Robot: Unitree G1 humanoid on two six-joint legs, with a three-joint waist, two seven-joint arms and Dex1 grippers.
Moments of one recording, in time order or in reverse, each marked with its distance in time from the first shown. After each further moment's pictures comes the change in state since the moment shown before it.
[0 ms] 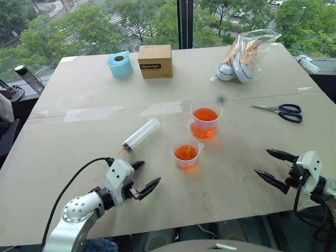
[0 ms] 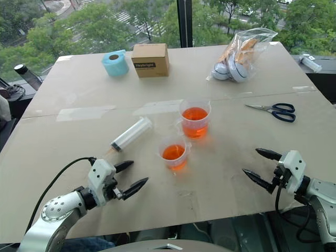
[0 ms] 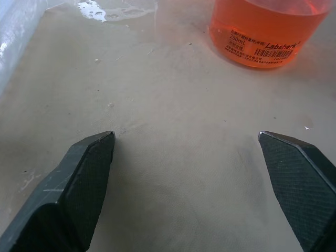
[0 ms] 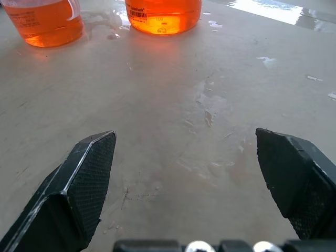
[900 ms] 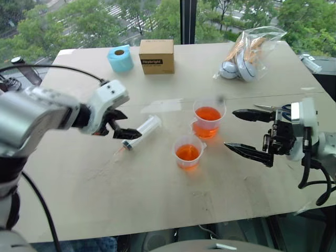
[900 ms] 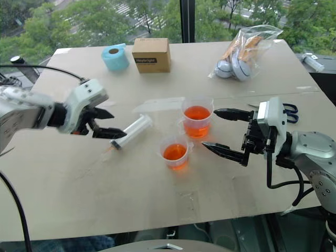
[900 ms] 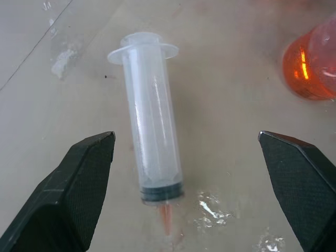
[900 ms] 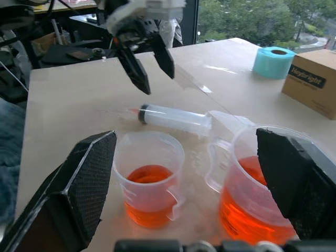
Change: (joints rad) left arm -1.302 0.610 -0.453 0.187 -0.231 1.064 -0.234; right arm -0.426 -0.169 0.084 -0.607 0.463 0.650 -0.258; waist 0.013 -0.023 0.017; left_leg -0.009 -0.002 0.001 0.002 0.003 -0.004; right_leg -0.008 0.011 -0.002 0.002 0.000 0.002
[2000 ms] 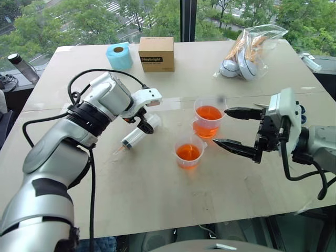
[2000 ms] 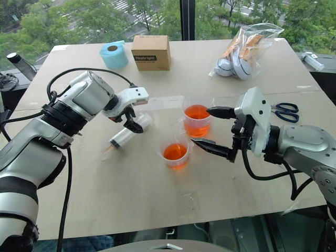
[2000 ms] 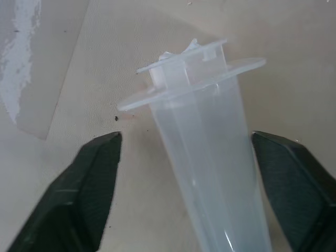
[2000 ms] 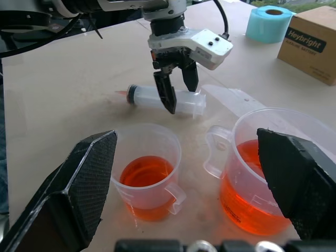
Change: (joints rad) left arm -0.292 -0.449 -0.424 0.686 0.641 -0.314 -0.374; right arm -0.144 -0.041 0.037 -0.077 0.154 0.254 -0.264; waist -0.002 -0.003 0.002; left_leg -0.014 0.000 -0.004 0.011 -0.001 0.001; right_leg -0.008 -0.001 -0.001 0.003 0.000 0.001
